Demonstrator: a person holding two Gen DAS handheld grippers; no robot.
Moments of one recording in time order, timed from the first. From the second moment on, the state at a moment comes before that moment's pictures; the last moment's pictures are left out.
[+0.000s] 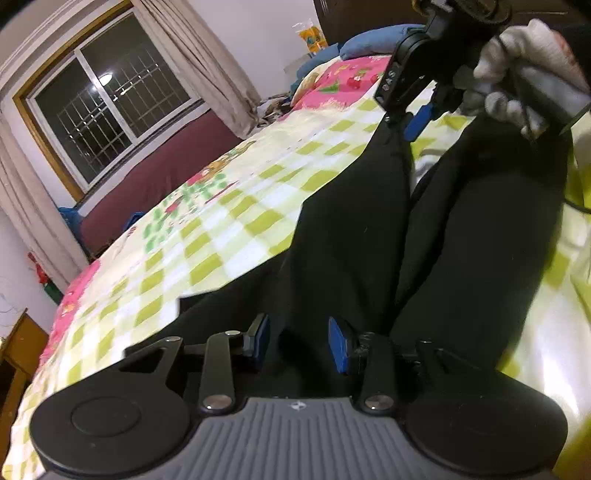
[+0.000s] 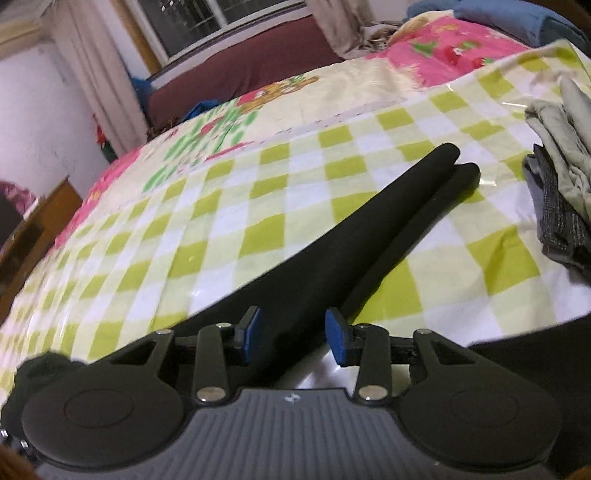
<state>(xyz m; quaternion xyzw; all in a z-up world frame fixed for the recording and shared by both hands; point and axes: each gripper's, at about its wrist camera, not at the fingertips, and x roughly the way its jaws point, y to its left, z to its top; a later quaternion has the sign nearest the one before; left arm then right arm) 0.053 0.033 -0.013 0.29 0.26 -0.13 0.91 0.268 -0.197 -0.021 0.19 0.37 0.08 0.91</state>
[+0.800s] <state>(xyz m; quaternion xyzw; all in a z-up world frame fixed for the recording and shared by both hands) 0.099 0.001 -0.018 0.28 0.25 -0.15 0.92 0.382 -0.283 -0.064 0.30 0.34 -0.04 0.89</state>
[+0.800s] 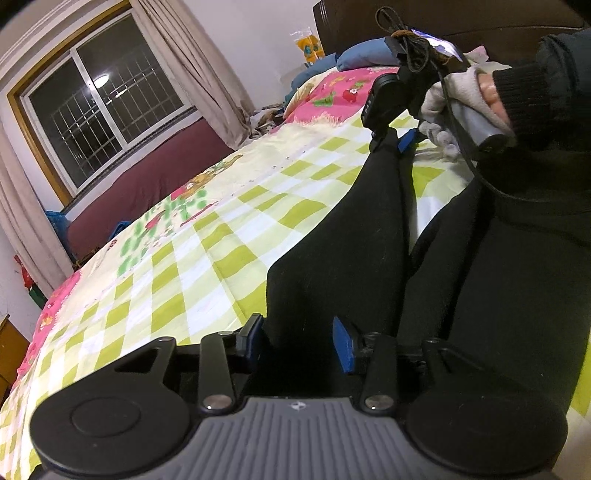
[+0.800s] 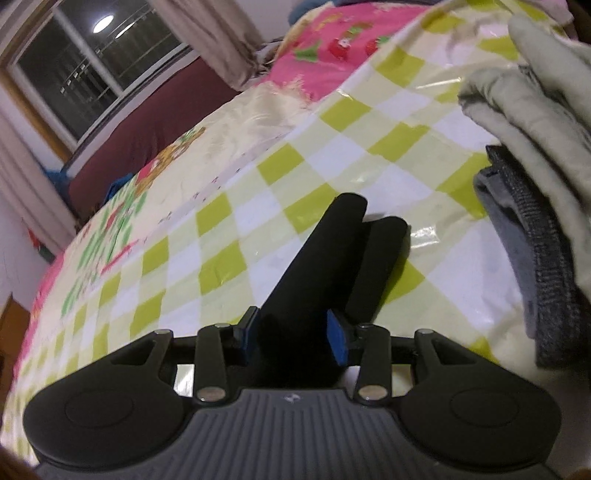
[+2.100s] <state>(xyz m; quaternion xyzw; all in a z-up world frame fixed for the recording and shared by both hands) 0.021 -0.064 -0.005 0.36 0.22 -0.24 0.87 0.173 -0.398 -0.030 0.43 0.30 -0.02 0.85</state>
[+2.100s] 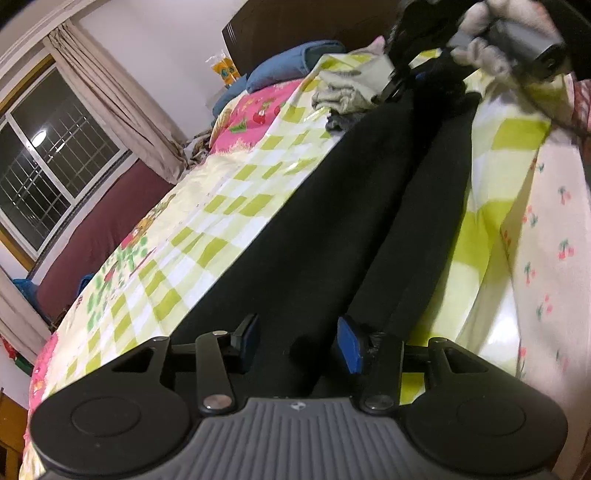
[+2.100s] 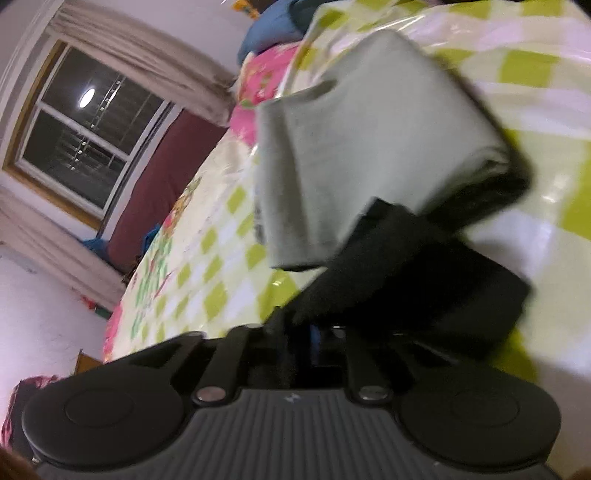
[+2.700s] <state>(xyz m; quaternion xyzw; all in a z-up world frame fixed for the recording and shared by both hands) 0.020 -0.134 -0.013 0.39 0.08 -0.18 0.90 0.198 -0.342 0.103 0.40 0.22 0.12 0.88</state>
